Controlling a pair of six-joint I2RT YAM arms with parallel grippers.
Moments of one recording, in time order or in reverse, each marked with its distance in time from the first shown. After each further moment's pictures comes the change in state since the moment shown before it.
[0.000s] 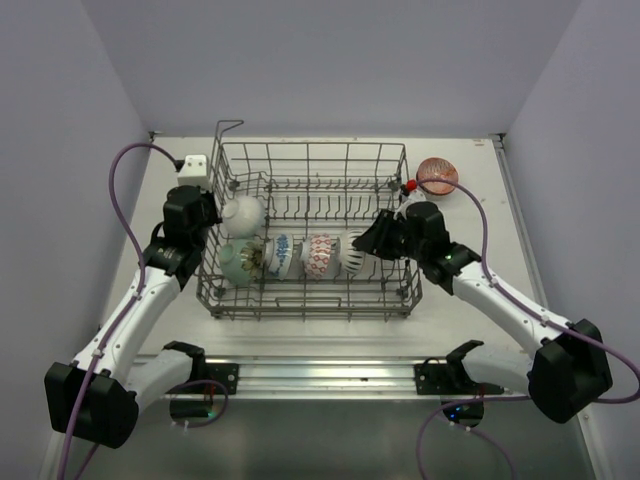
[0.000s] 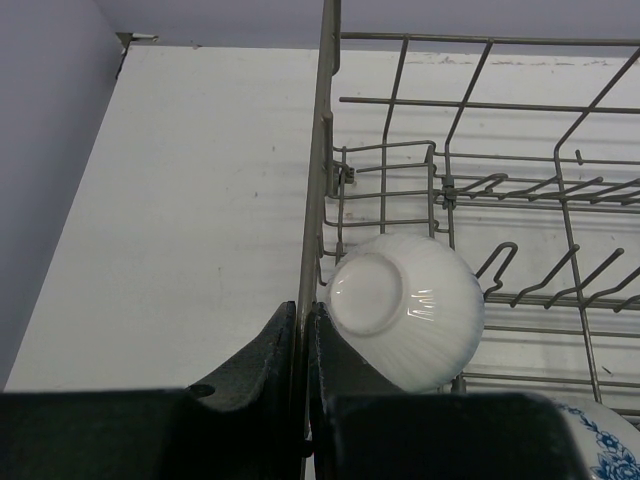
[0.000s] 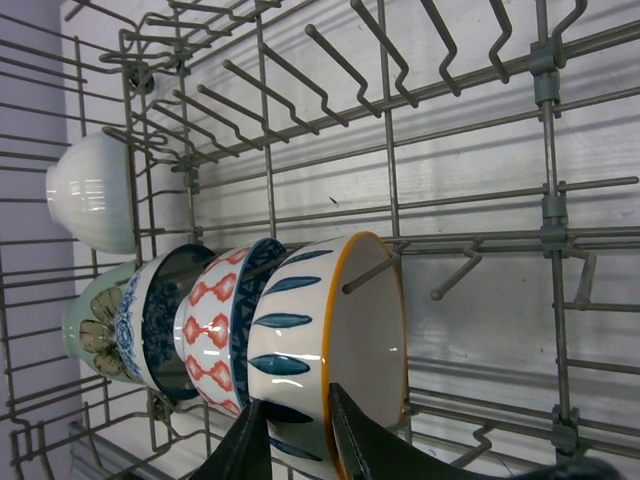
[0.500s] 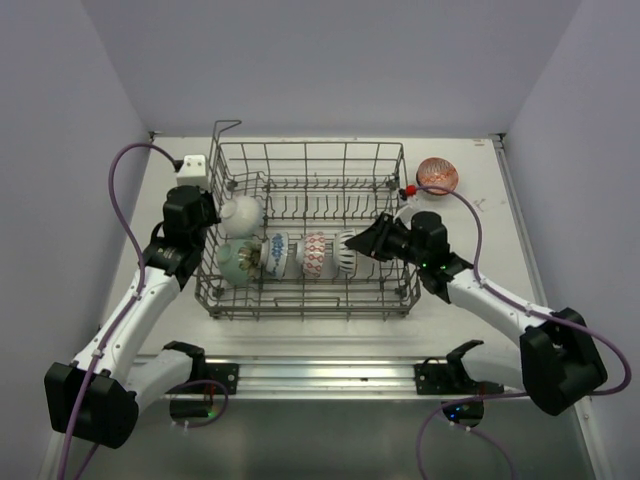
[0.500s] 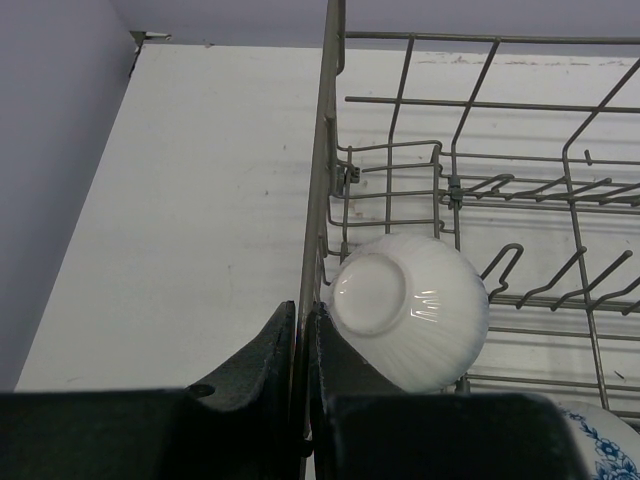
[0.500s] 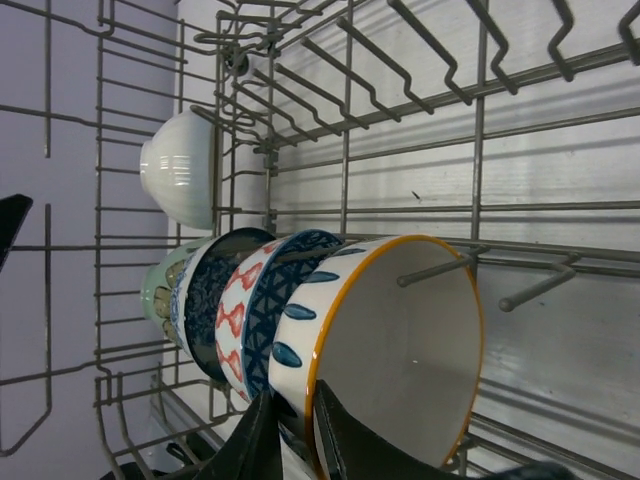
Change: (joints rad) left arm 0.000 0.000 0.000 -0.004 -0.023 0.005; right arm -0.035 0.038 -0.174 0.416 -0.185 0.095
